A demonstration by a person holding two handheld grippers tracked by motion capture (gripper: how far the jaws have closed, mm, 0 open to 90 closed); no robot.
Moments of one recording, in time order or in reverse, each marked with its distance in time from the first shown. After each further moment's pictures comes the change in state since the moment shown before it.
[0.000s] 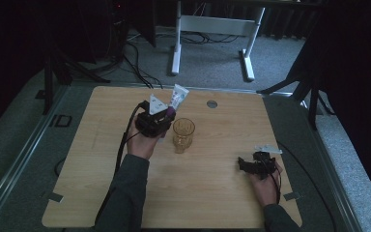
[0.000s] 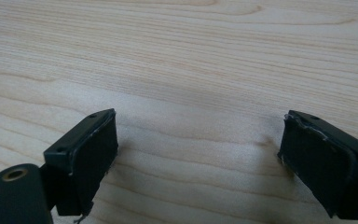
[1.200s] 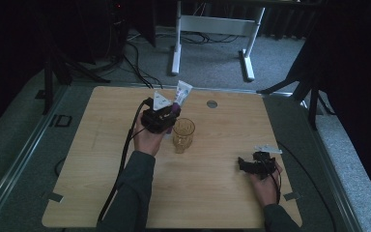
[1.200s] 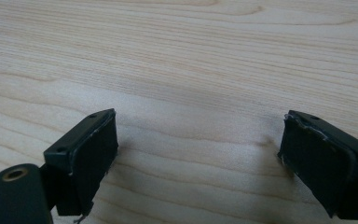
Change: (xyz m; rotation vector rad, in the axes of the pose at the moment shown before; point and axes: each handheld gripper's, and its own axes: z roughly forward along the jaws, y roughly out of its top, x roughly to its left) left arm 0.001 0.005 0.019 -0.040 -0.025 -0.049; right arm 0.000 0.000 0.000 -0.001 0.002 -0.003
